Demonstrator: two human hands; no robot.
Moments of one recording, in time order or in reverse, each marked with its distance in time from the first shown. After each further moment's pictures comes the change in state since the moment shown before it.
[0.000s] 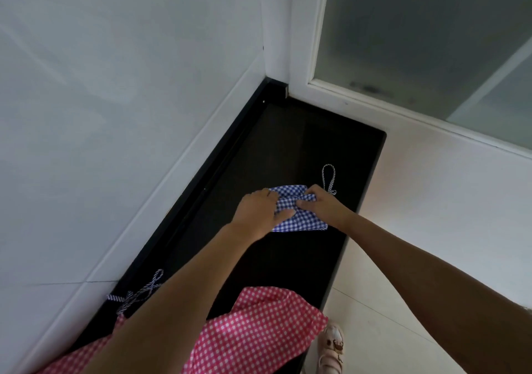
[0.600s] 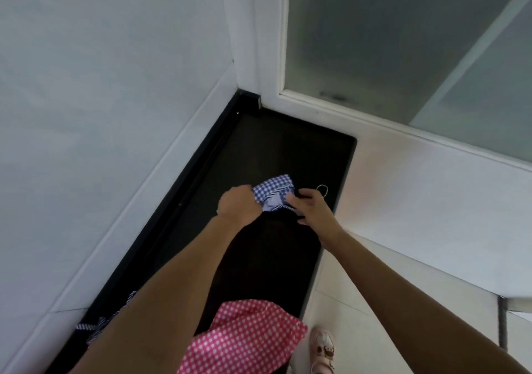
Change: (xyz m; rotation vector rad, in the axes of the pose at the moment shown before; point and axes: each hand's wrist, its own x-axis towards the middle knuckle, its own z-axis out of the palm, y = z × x) left_hand 0.045 0.008 -0.008 -0.123 0.052 -0.230; right_hand -0.037 -0.007 -0.006 0.548 0.250 0.080
